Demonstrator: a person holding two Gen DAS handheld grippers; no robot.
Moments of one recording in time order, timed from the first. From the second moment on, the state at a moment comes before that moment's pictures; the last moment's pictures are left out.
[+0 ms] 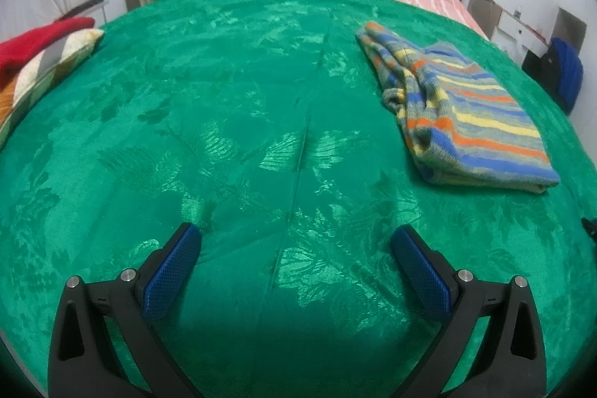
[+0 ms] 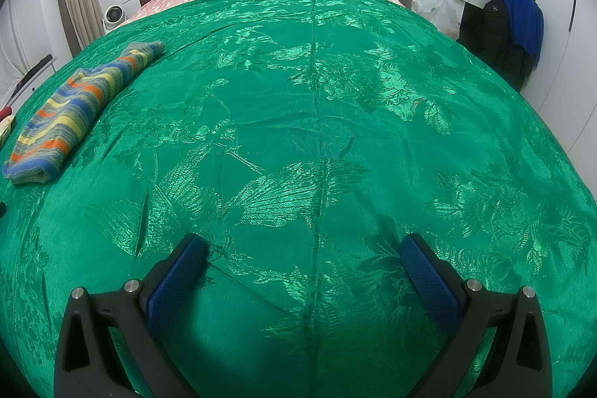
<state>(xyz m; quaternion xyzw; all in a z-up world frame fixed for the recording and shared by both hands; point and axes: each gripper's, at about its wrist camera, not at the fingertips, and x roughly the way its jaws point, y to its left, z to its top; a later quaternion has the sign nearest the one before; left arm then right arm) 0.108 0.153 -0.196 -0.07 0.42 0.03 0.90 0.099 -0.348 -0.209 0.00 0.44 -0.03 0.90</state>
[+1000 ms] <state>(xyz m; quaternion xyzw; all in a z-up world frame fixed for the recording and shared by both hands) 0.287 0.113 -0.188 -0.12 0.51 -0.11 0.84 0.303 -0.199 -0.224 0.31 0.52 0.27 0.75</state>
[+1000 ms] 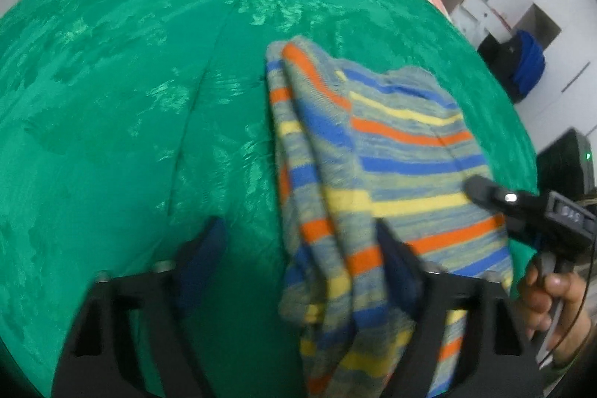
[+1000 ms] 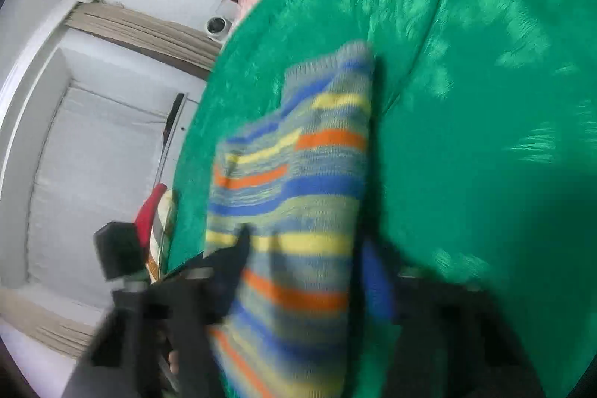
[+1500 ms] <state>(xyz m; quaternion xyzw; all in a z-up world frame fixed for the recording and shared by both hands) 0.244 0.062 -0.152 -0.02 0.46 -0.06 0.88 0.263 -0.205 -0.160 0.08 0.48 0.12 0.87</state>
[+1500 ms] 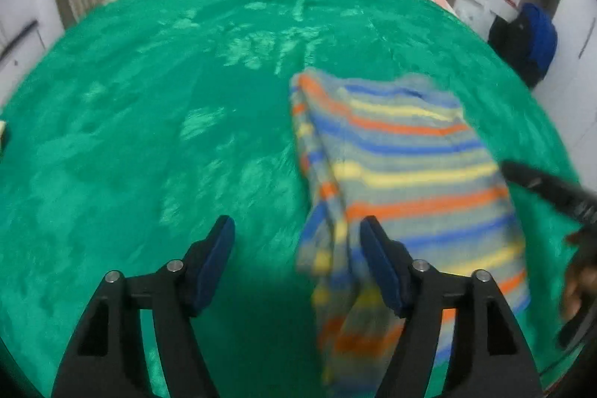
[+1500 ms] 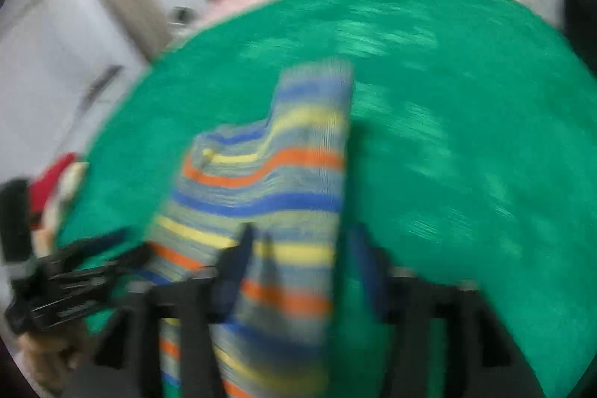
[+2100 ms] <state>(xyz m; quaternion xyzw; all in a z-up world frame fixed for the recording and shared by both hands) 0.074 0.042 -0.058 0.00 0.34 0.01 0.94 0.053 -0.241 -0.060 -0.01 0.33 0.05 0.94</state>
